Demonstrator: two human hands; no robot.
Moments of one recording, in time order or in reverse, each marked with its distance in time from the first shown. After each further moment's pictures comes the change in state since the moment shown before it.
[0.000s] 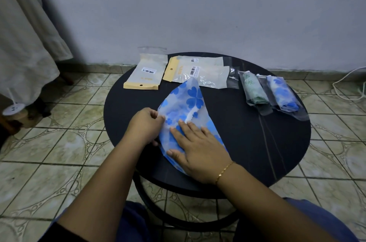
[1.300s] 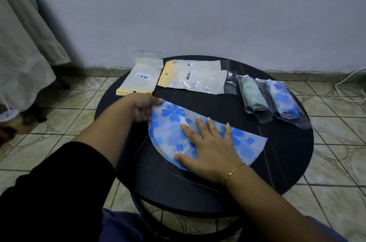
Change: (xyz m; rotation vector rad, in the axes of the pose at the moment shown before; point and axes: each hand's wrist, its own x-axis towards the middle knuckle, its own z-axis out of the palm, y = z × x) left_hand 0.101 0.033 -0.008 -0.357 -0.331 -0.331; right_hand 0.012 0.044 -0.003 -0.020 0.054 0.212
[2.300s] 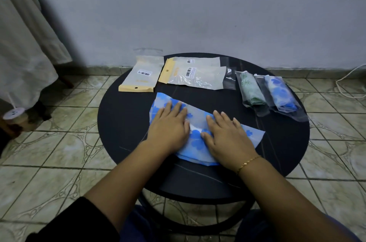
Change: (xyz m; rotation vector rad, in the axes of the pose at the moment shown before) left_hand -0.059 -0.063 0.079 1.228 0.321 0.672; right_hand -0.012 0.021 -0.015 0.019 0.071 0.097
